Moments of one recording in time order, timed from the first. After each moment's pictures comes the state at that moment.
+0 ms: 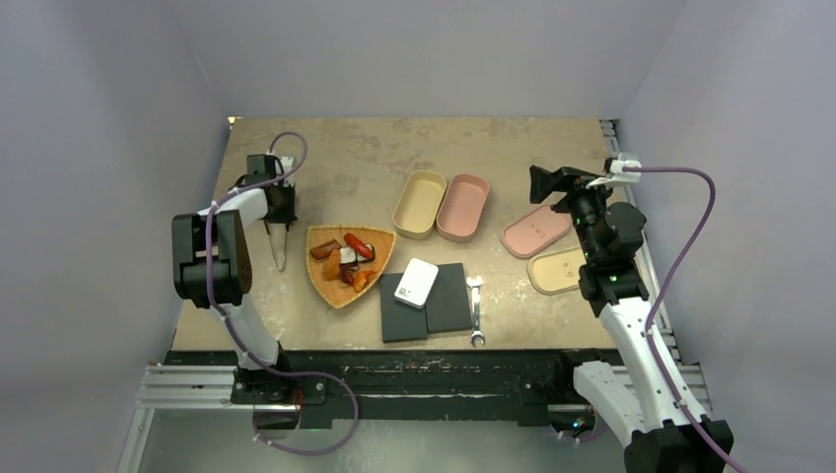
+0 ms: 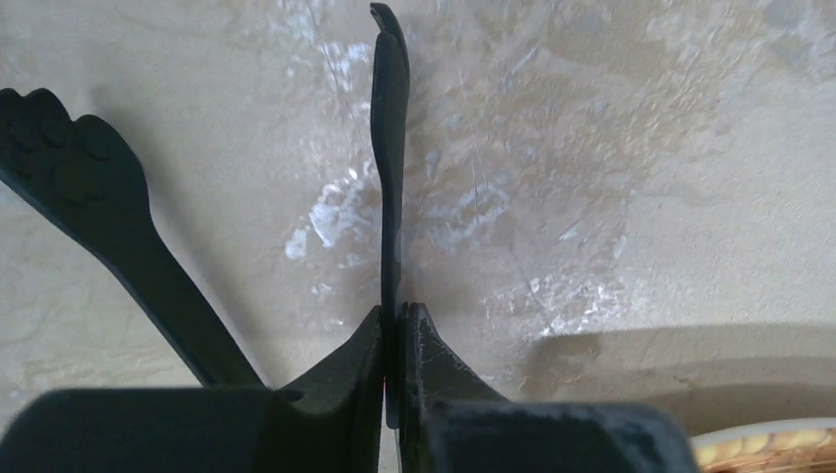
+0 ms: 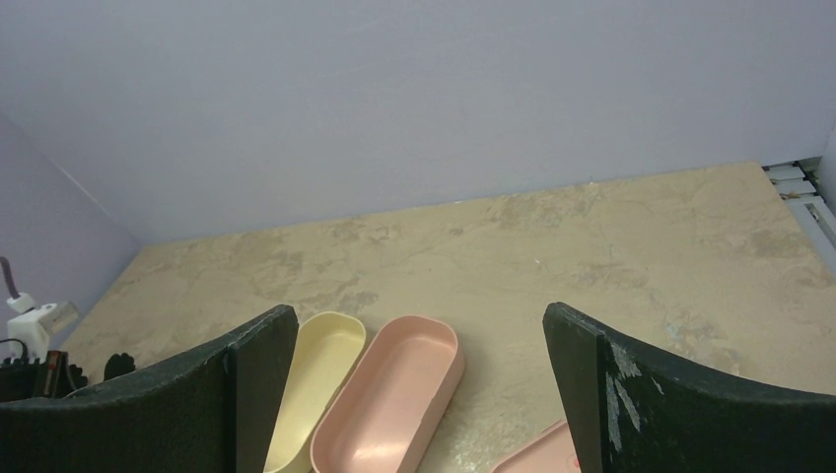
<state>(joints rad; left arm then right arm) 0.11 1.83 1.14 -0.30 0.05 0.09 0.11 0.82 0.70 0.23 -0.02 0.32</state>
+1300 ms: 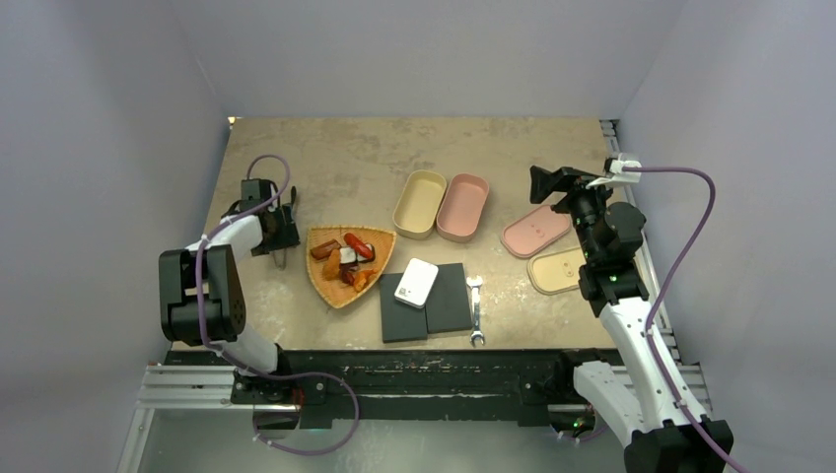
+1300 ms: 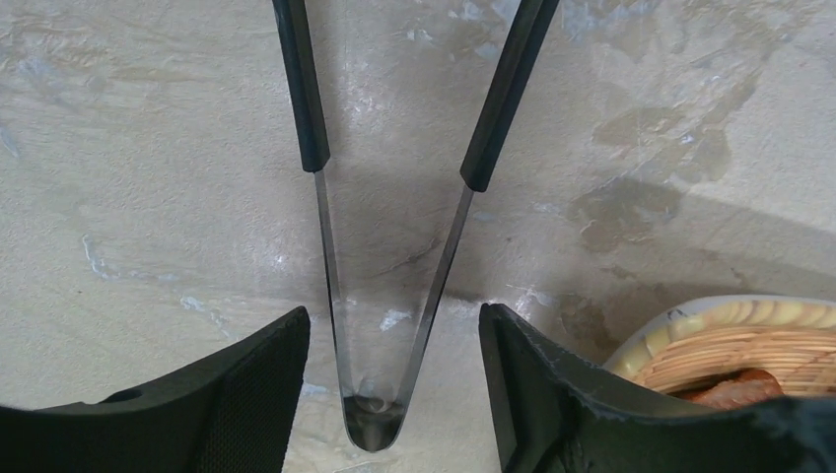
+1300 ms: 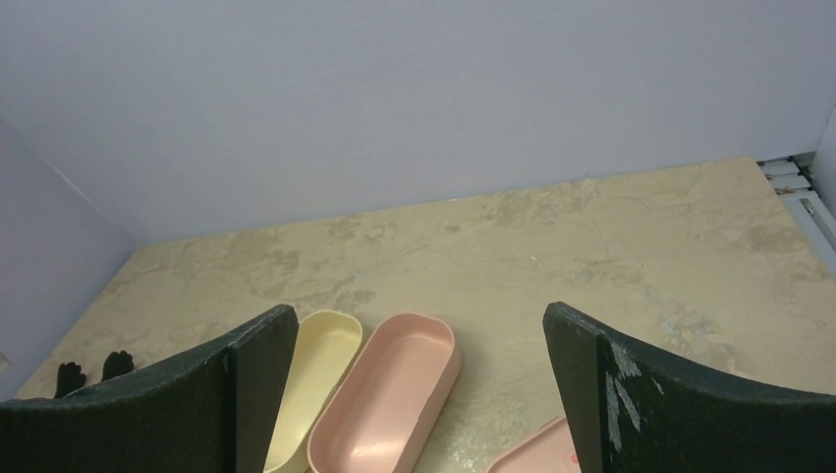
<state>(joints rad) 0.12 1.58 0.88 -0.34 -0.09 -0.18 0.11 0.82 0.69 0.23 -0.01 0.32</state>
